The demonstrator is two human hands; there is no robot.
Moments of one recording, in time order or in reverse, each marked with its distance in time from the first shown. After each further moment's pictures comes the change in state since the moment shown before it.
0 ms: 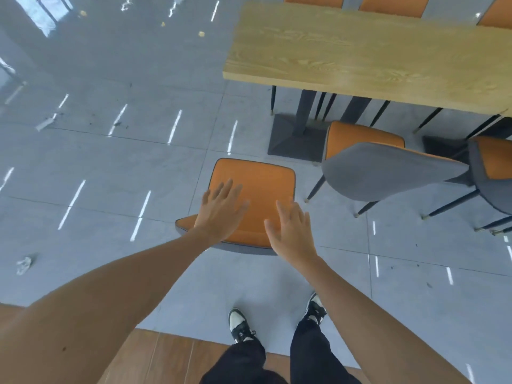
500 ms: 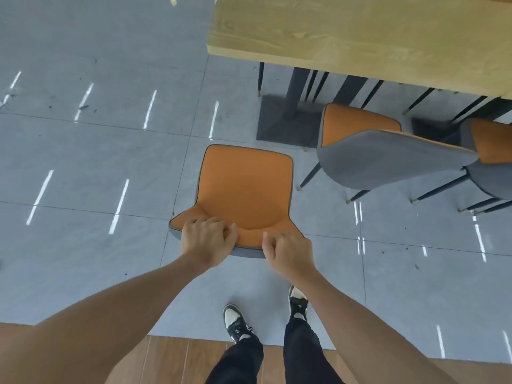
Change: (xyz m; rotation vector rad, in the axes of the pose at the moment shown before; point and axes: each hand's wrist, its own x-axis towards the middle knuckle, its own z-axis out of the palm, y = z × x) left_hand -0.002 -0.056 0.063 0.243 0.018 -0.037; right_hand 0.004 -0.011 0.046 -0.130 0.222 -0.048
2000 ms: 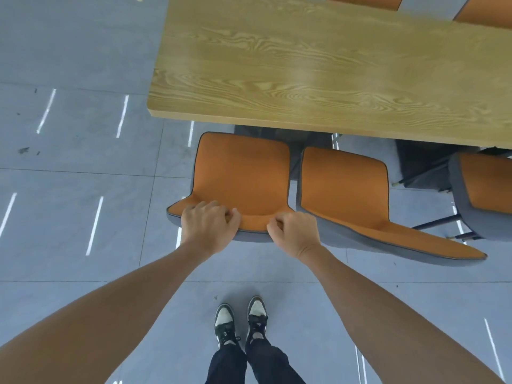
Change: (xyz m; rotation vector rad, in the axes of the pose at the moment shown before) left_hand 0.358 0.083 -0.064 -0.059 0.119 0.051; right_hand 0.340 0.169 -0.012 0.148 -0.153 0.112
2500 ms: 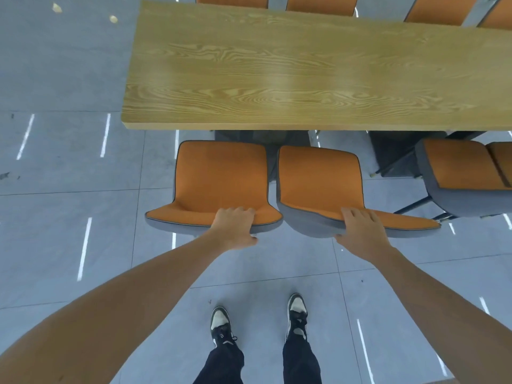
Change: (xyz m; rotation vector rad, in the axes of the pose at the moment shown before) left_hand 0.003 0.091 -0.017 0.056 -0.475 0.419; right_hand -0.089 0.144 -0.111 -0.532 -0.203 0.235
